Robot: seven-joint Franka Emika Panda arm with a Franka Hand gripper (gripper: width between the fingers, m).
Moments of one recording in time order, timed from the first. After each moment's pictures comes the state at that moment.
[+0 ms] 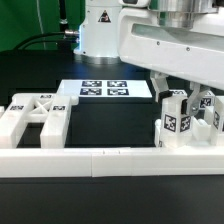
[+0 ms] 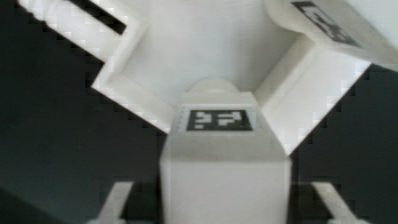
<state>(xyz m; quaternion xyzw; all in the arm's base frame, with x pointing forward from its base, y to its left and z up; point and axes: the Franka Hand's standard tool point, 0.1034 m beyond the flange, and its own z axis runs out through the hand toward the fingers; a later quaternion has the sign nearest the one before) 0.649 0.046 0.078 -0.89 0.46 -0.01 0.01</state>
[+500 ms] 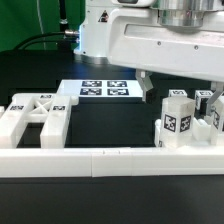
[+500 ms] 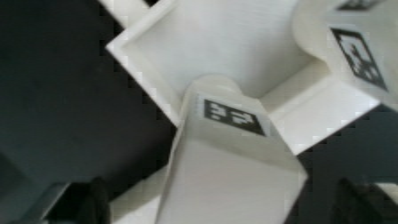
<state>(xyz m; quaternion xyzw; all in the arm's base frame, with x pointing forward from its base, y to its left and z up) 0.651 0.046 0.079 -0.96 0.29 -0.02 0.00</state>
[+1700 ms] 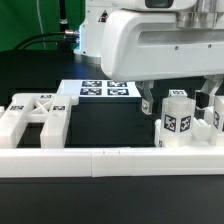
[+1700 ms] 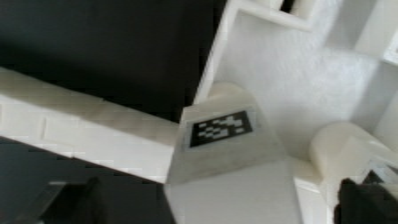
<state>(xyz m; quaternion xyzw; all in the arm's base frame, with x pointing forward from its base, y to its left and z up) 0.651 0.047 0.078 -0.99 -0.17 -0.01 -0.01</state>
